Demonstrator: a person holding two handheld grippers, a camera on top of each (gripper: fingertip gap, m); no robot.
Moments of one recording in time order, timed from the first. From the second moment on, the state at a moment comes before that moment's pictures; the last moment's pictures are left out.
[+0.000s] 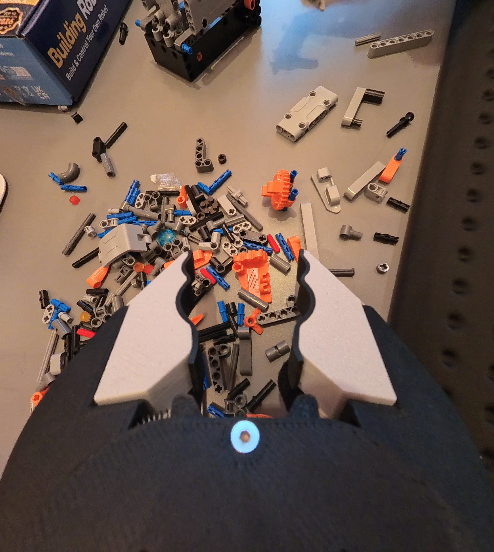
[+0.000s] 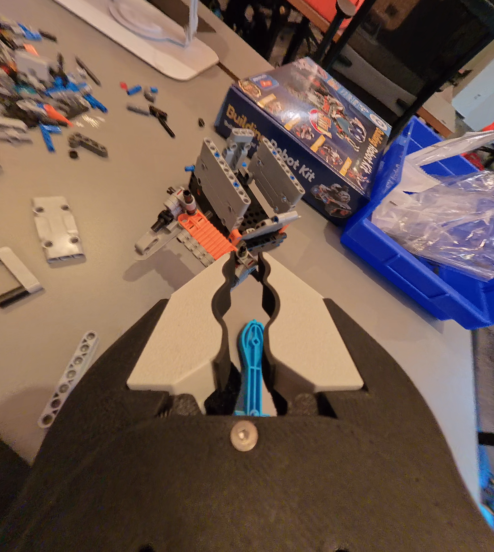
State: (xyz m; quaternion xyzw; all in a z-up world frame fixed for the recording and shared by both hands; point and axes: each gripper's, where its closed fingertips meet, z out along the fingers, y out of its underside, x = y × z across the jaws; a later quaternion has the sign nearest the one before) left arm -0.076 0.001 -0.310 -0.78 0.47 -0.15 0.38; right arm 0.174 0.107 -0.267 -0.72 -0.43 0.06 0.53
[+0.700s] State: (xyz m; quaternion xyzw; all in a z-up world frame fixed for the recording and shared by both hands) left arm -0.074 0.002 -0.314 -0.79 0.46 -0.15 0.38; right arm 0.265 0.063 -0.141 -0.42 -0.15 0.68 0.58
